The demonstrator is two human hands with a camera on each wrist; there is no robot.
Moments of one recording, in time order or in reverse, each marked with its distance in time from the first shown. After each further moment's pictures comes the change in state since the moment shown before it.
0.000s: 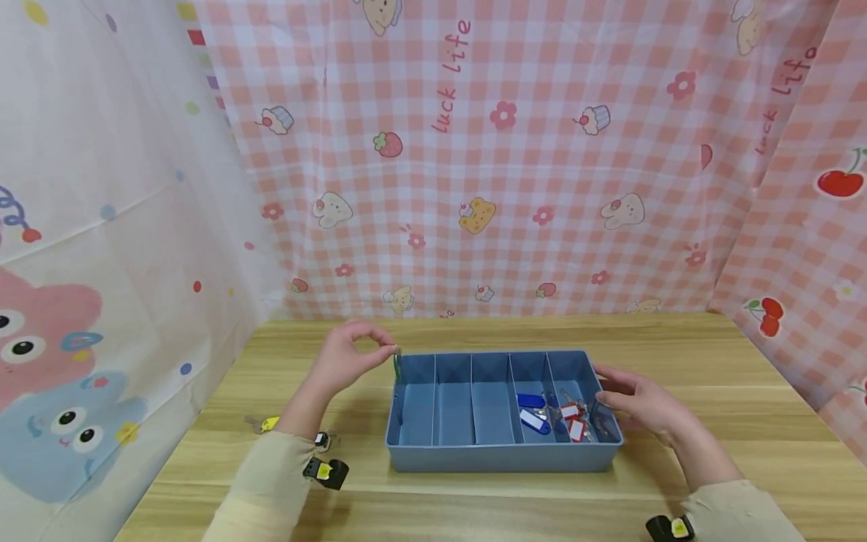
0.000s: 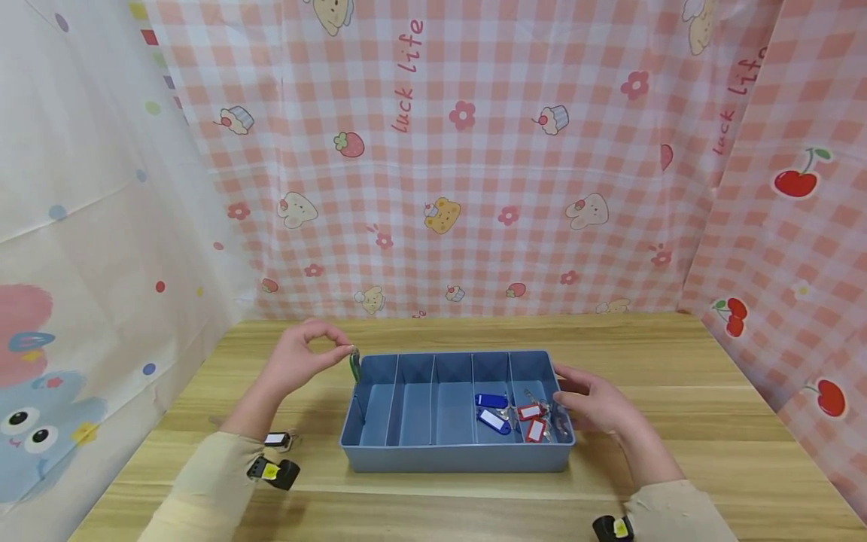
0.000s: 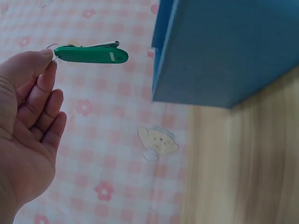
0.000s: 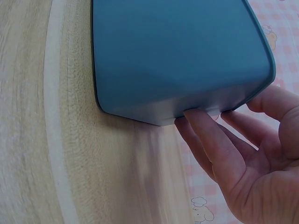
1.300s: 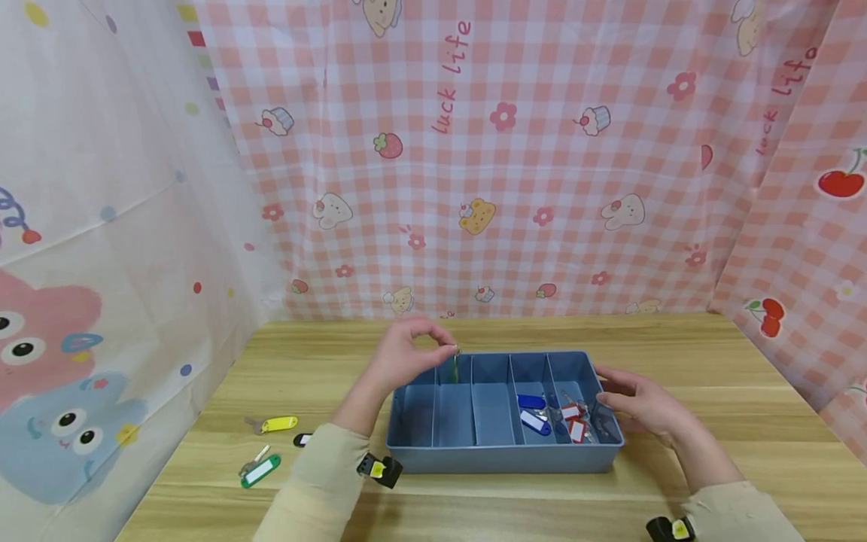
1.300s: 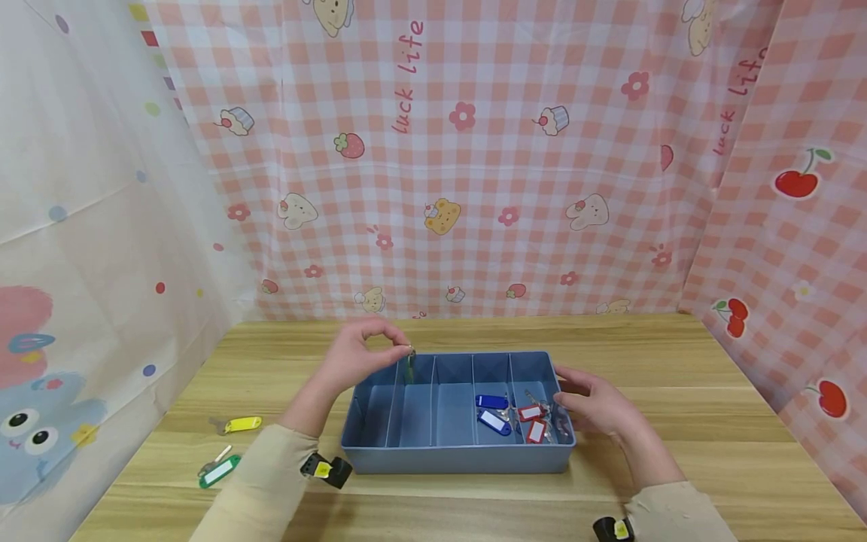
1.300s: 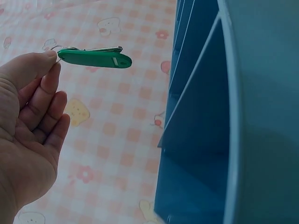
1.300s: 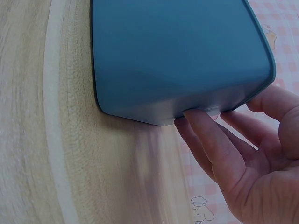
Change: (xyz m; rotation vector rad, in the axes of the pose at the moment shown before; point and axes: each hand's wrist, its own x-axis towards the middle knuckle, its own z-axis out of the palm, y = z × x) left_hand 0.024 0.046 0.056 -0.123 -0.069 0.070; right_hand 0.001 0.003 0.000 -0.002 -0.003 -0.038
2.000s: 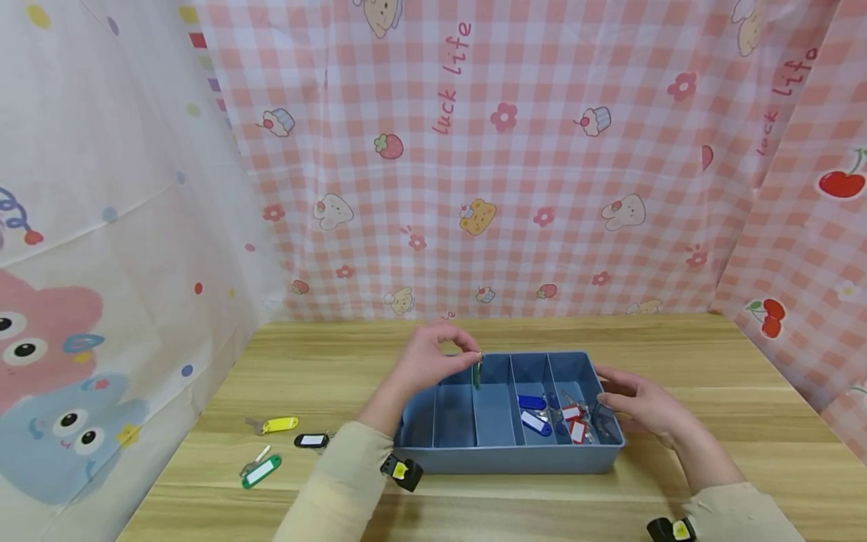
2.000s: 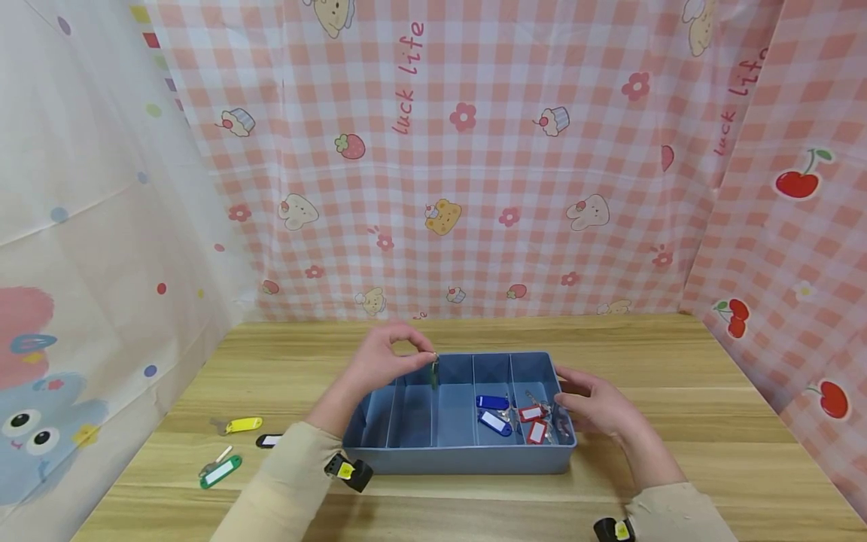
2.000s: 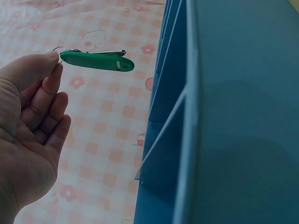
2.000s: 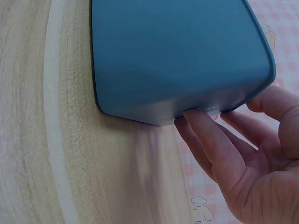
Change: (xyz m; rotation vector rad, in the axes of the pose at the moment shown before) left_hand 0.008 0.004 0.028 -0.008 -0.092 -0.003; right_hand 0.000 0.001 0.000 -0.024 0.013 -0.003
